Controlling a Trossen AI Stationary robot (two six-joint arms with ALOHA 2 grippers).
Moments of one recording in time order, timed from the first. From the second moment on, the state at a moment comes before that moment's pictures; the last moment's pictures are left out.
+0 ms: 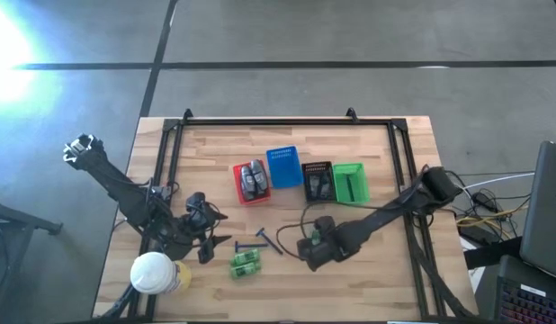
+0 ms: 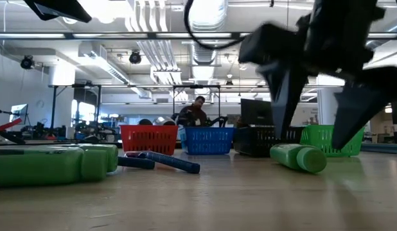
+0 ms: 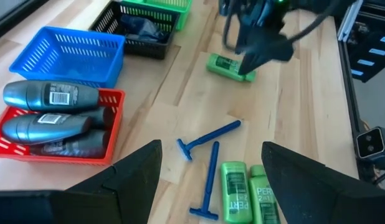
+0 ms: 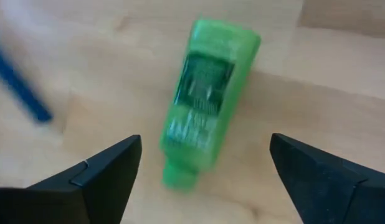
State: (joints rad) left arm -0.70 1.10 0.96 -0.68 -0.66 -0.80; right arm 0.46 1.89 1.25 -0.77 0.22 1.85
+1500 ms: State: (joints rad) left arm -0.23 1.10 0.94 0.03 -0.26 -0.71; right arm 0.45 1.61 1.47 -0.49 0.62 1.07
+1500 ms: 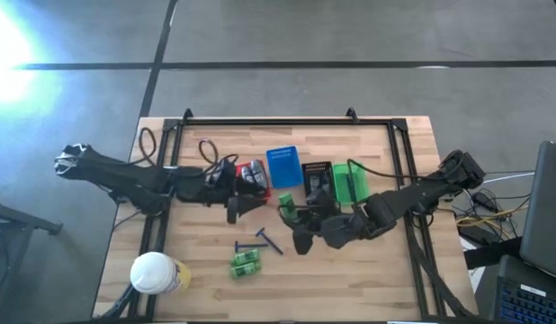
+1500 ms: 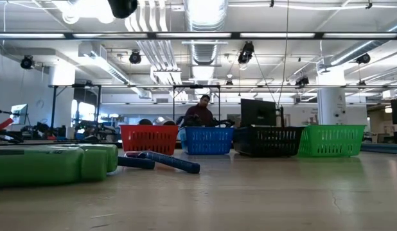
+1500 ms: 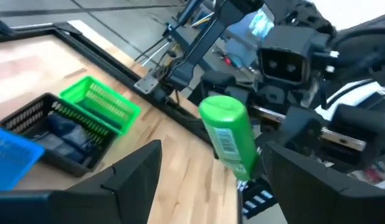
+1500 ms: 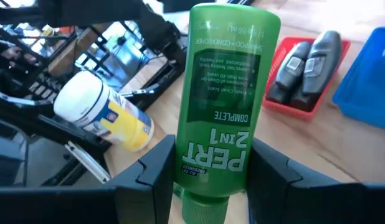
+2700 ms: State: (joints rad) left arm -0.13 1.41 1.02 0.39 -0.12 -0.68; right arm 0.41 1.62 1.47 -0.46 0.68 1.11
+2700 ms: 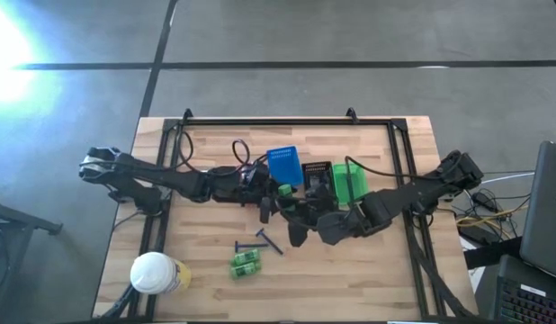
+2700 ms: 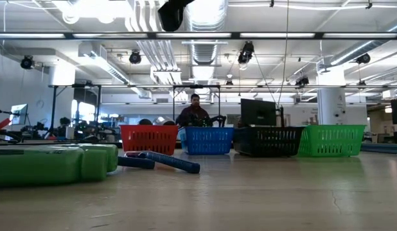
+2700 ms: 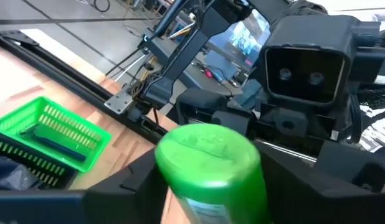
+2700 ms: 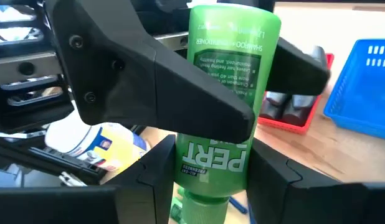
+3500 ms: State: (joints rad) left arm -0.07 1.41 1.01 0.16 -0.28 -0.61; right arm 0.45 1.59 1.47 -0.59 0.65 1.22
